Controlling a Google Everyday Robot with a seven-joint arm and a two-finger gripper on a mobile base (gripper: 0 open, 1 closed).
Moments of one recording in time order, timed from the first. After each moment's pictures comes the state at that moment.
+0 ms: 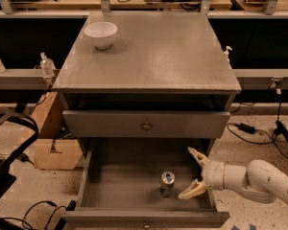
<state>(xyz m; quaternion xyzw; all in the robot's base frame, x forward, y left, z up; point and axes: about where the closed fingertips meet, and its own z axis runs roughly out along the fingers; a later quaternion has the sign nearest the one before) 0.513 -0.161 0.514 -0.50 0.66 0.27 0.49</state>
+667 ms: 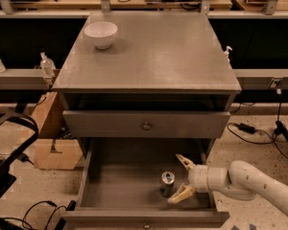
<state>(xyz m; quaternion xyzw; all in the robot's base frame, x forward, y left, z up) 0.521 -0.127 0.455 -0.52 0.66 0.28 0.45</state>
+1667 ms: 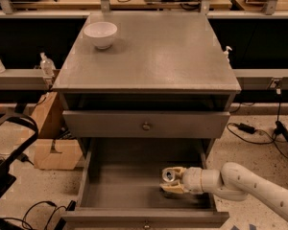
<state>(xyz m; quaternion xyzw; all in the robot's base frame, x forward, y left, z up) 0.520 -0.102 0.427 -0.51 0.67 0.32 0.43</state>
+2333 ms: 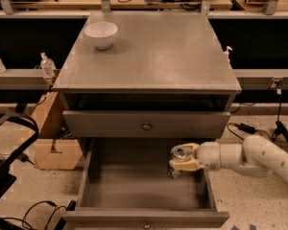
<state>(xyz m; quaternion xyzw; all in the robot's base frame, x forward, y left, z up) 0.535 -0.129 0.575 -0.47 0.66 0.37 0.45</state>
